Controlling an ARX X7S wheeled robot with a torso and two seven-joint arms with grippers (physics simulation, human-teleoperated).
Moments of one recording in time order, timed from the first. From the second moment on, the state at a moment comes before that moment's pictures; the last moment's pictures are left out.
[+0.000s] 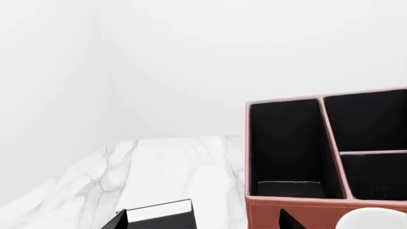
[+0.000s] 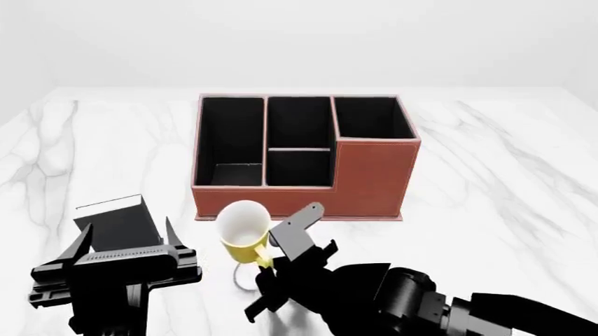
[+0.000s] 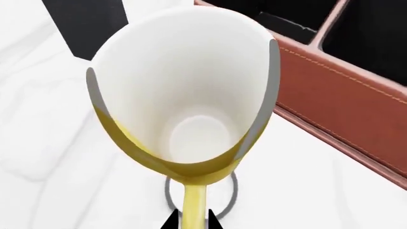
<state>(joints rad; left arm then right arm) 0.03 -0.23 0.06 0.62 -0.05 -0.53 -0.36 1.03 0.33 -1.51 0.21 1.29 0.32 0.35</state>
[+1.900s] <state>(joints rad) 0.01 -0.27 0.10 0.63 -0.09 -0.54 -0.41 0.98 0.86 -1.33 -0.05 1.43 0.22 0.67</state>
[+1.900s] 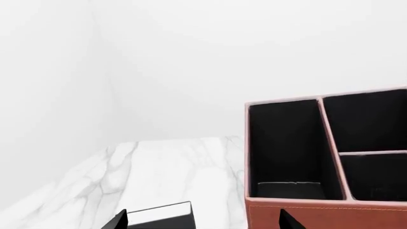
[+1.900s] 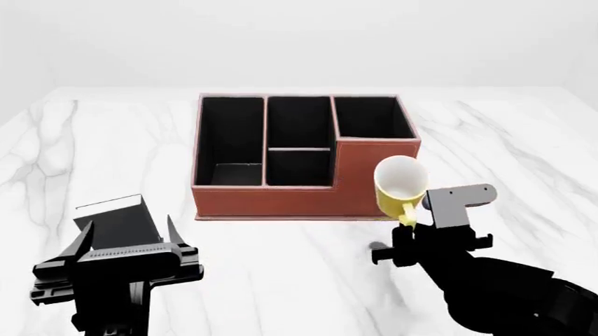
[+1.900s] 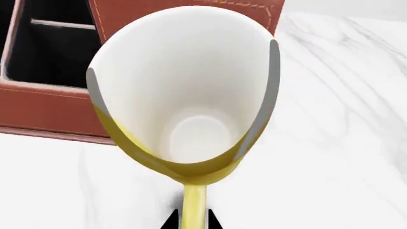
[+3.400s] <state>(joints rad) -0.01 -0.29 0.13 0.61 -0.10 -0.56 -0.44 1.11 0.55 -1.31 0.83 1.42 0.24 0.41</state>
